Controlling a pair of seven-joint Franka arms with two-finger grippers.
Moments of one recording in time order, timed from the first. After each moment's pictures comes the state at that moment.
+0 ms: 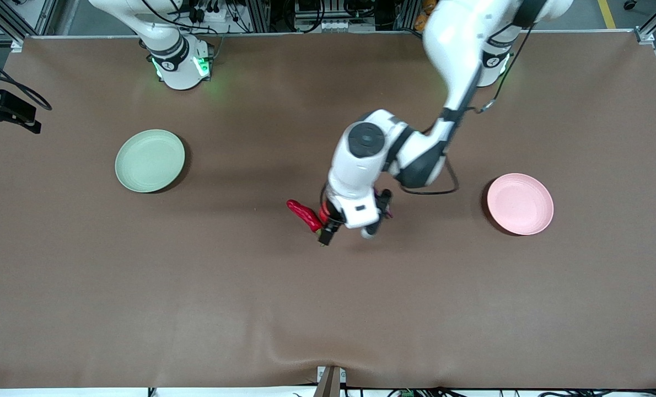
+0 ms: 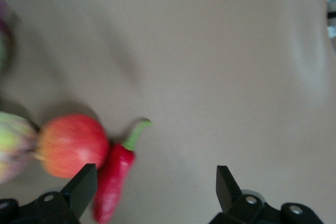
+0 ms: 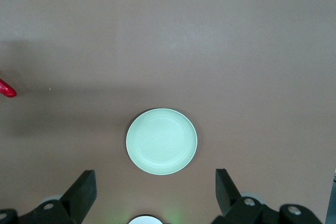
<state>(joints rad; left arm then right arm) -0.80 0.78 0.07 -1.30 -0.04 2.42 -1.89 -0.05 0.00 0.01 -1.45 -0.06 1.39 -0.09</state>
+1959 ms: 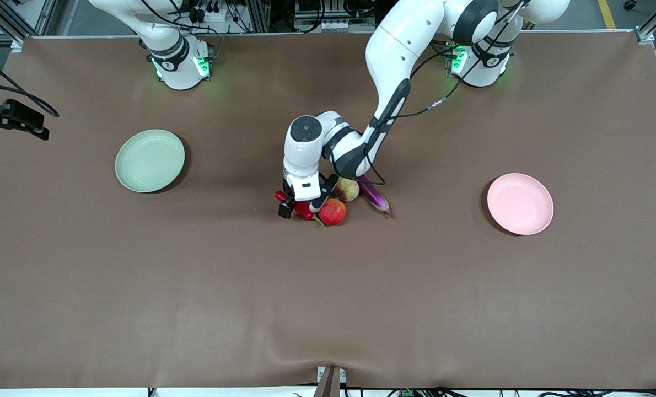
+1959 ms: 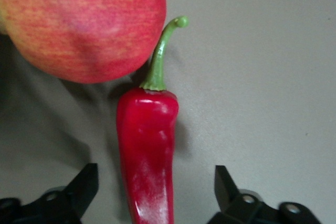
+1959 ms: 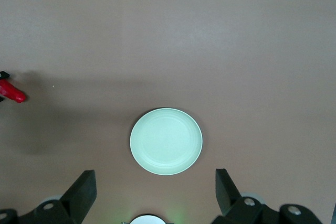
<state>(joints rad) -0.98 0.99 0.09 -1.26 -0.07 2.51 -1.95 -0.05 0.03 0.02 -1.45 -0.04 1.40 -0.09</state>
